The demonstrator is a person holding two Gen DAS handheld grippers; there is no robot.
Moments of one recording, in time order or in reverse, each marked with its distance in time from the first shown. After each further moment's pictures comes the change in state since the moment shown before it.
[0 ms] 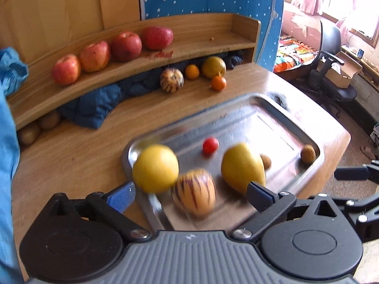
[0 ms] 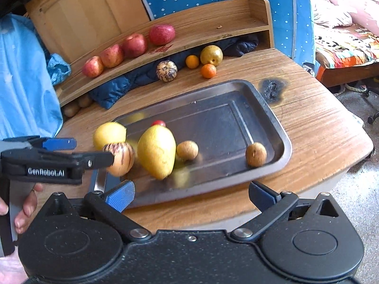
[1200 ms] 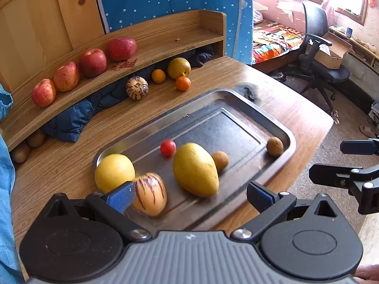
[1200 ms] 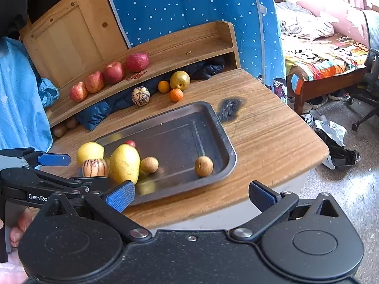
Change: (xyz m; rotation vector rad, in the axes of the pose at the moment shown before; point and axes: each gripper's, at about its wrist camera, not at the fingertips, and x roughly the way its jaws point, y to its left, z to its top) left arm -0.002 -0.069 0.013 0.116 0.005 0.019; right arm -0.041 -0.052 0.001 0.040 -0.114 -0.053
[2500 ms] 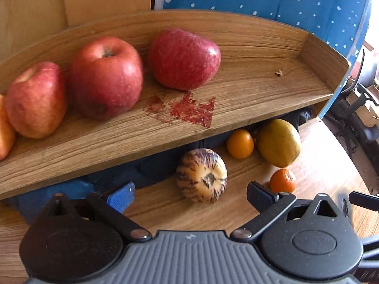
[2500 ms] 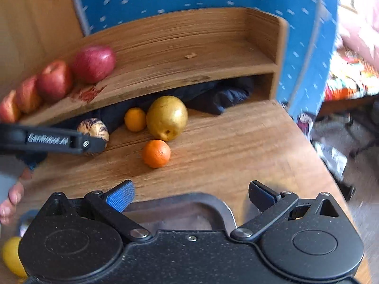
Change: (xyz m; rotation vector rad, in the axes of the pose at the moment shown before) left arm 0.197 0.138 0.148 -0.278 0.049 -0.035; right arm 0.220 0.030 0.150 -0.154 0.086 -0.128
